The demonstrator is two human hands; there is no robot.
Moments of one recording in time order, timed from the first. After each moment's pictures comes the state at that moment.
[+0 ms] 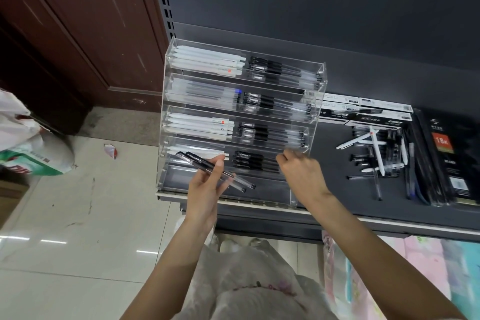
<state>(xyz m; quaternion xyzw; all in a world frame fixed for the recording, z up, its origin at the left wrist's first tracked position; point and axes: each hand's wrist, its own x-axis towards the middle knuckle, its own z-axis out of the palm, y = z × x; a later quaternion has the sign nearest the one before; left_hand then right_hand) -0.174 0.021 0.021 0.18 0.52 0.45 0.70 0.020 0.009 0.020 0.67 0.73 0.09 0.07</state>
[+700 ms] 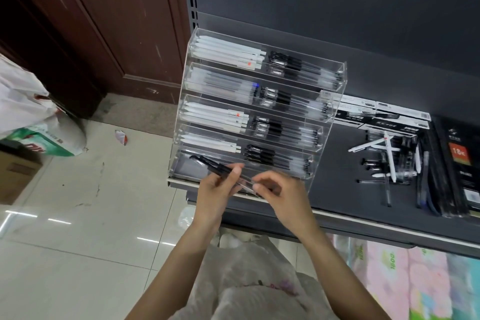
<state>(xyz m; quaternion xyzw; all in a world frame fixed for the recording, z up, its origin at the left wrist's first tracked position) -0.184 -0.003 0.009 0.30 0.52 0.42 0.68 -0.038 -0.033 0.029 0.67 0.57 -0.36 -0.31</state>
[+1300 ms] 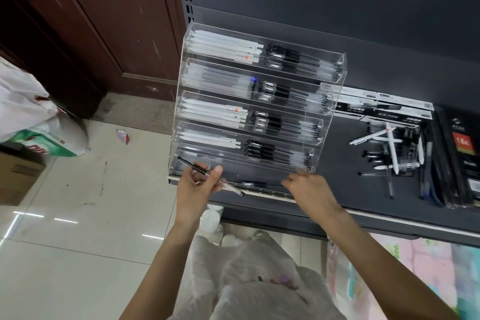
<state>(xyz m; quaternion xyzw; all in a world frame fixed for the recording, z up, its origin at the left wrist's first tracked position) -0.215 0.002 -0.001 0.32 0.60 0.43 0.59 0.015 -0.029 0.005 0.60 0.77 -0.06 0.18</state>
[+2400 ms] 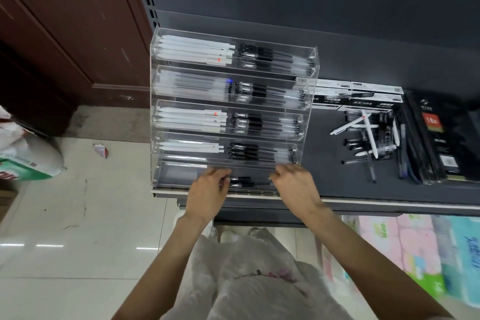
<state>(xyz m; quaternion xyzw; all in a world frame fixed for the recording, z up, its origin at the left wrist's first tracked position) -0.188 0.026 -0.041 0.77 0.54 0.12 0.32 0.007 -0.028 -0.013 0.66 0.74 0.00 0.16</state>
